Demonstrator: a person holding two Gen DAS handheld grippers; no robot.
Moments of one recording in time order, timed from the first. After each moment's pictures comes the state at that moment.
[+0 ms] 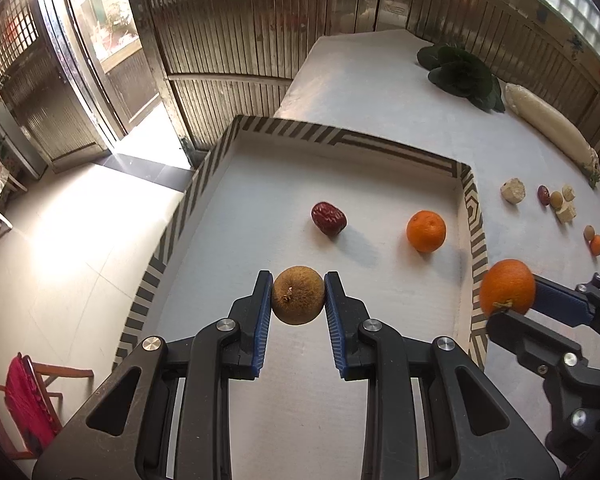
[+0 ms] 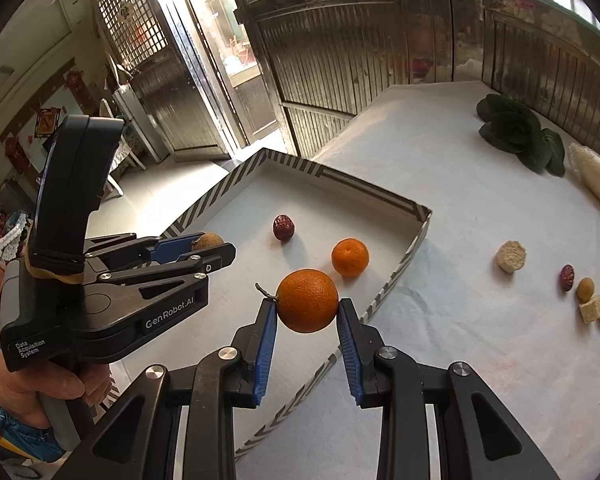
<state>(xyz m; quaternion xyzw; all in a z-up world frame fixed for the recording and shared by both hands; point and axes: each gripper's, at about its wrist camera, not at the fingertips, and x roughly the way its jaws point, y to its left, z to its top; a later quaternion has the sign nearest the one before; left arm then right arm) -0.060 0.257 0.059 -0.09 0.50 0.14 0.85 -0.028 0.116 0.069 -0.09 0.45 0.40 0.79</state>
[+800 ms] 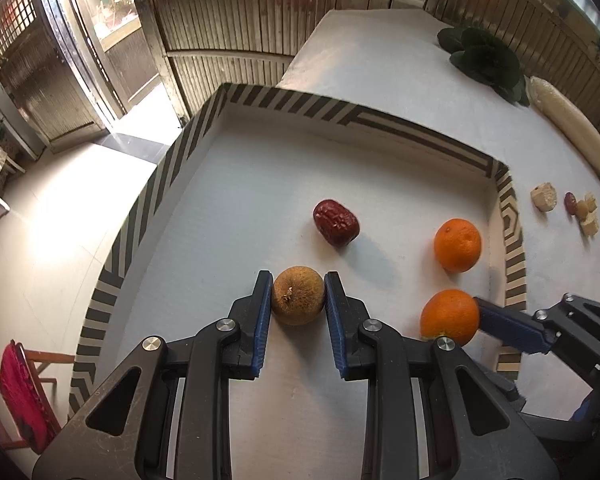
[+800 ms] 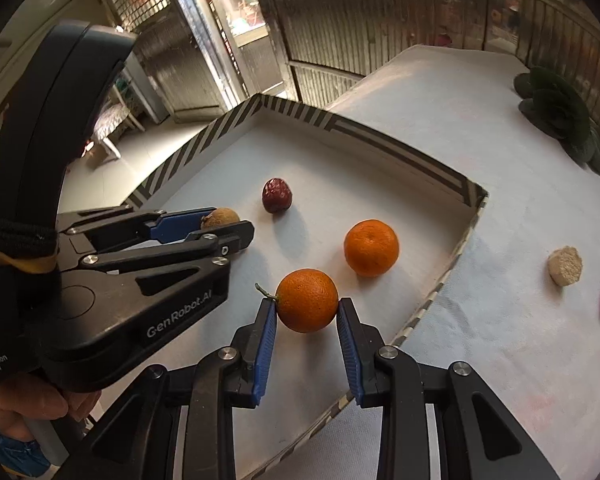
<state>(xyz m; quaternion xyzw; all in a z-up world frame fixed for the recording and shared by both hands) -0.029 0.270 0.027 -0.11 0.52 0.15 0.83 -0.008 0.159 0.022 -0.15 0.49 0.40 0.76</state>
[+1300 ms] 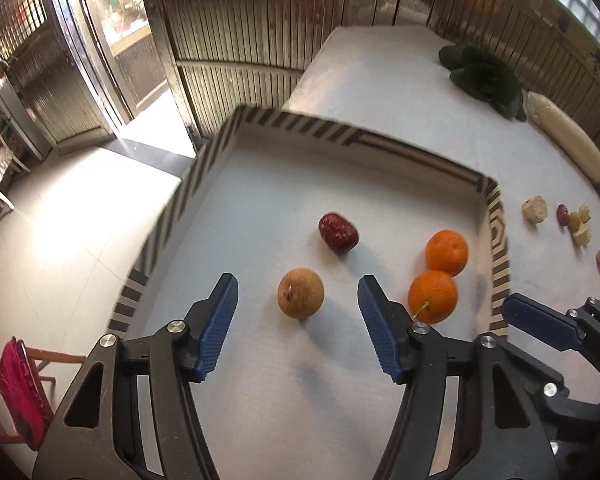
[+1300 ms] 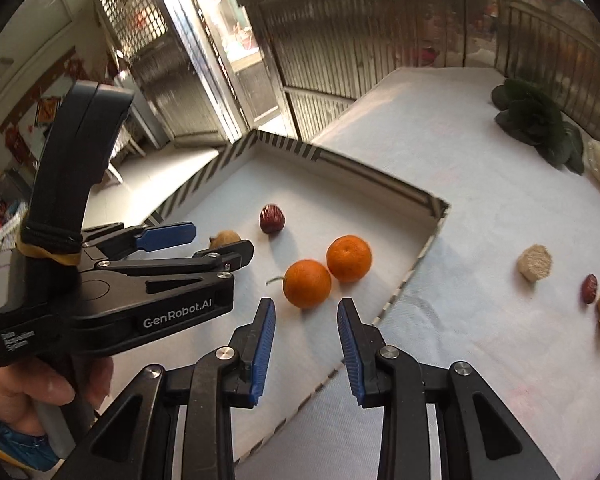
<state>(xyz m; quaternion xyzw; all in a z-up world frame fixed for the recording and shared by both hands) -0.040 0.266 0.050 -0.10 0.50 0.16 0.85 -0.014 0.125 0.051 -0.10 0.46 0.40 0.79</state>
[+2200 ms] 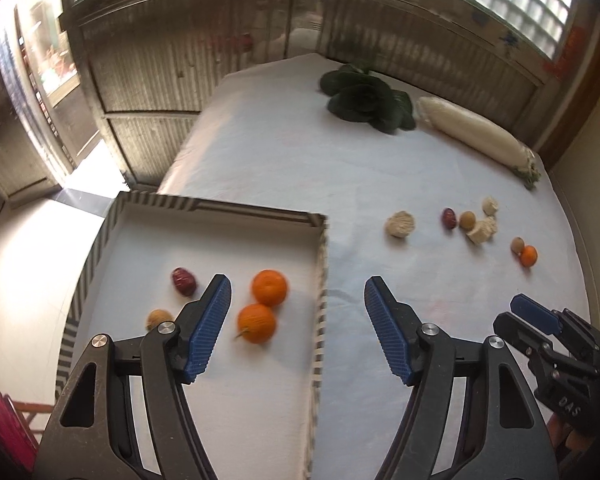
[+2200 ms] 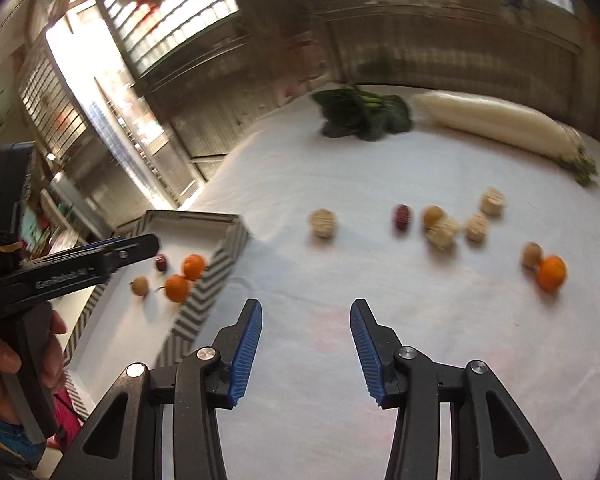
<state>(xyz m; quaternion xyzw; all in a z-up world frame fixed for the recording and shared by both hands) -0.012 0.170 0.109 -0.08 0.47 0.04 0.88 -0.009 -0.051 0.078 0.03 0.44 0.26 0.86</state>
